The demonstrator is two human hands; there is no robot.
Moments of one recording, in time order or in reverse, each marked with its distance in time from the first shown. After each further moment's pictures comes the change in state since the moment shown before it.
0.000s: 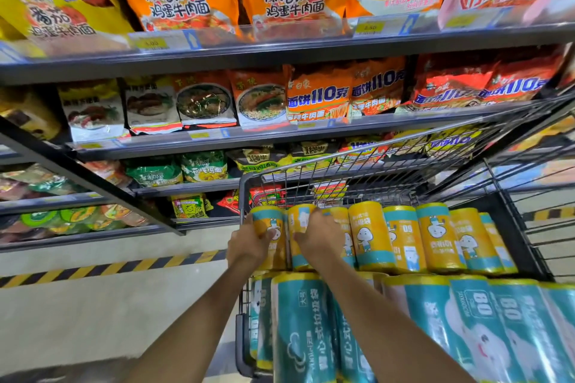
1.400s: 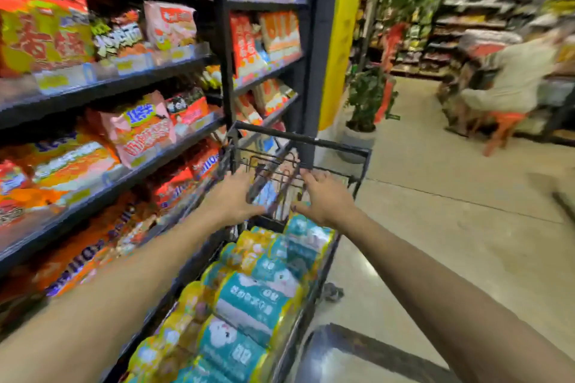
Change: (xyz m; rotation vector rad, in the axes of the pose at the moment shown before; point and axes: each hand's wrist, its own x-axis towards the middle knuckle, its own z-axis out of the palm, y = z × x) left_hand -0.209 0.279 -0.107 0.462 -0.135 1.638; right_hand -0.240 0.190 -0.206 -0.090 0.675 0.445
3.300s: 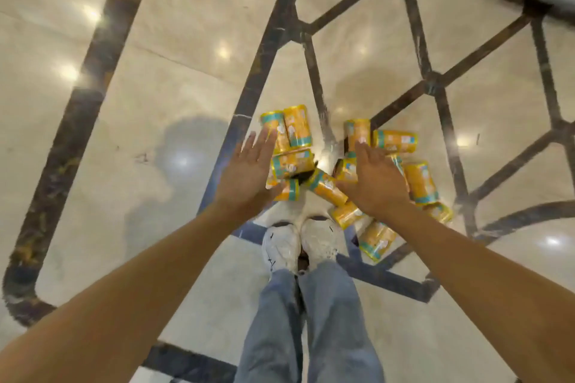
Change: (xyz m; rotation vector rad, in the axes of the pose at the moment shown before) left_hand -0.430 0.617 0.769 0.206 -0.897 1.518; right_hand -0.938 0.303 0.476 0.610 -0.403 1.840
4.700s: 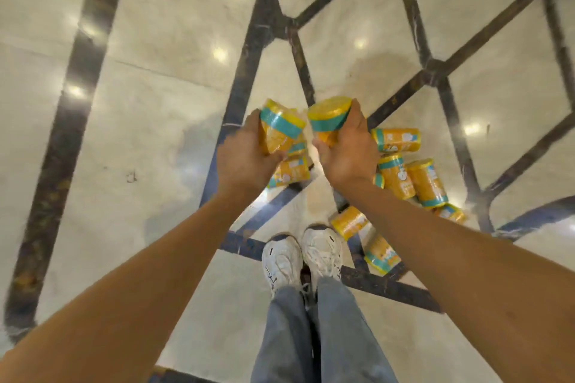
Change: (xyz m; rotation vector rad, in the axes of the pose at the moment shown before) left_hand 0.076 0.028 0.012 -0.159 0.205 -0.317; right_hand 0.071 -0.016 0.014 0.472 0.413 0.149
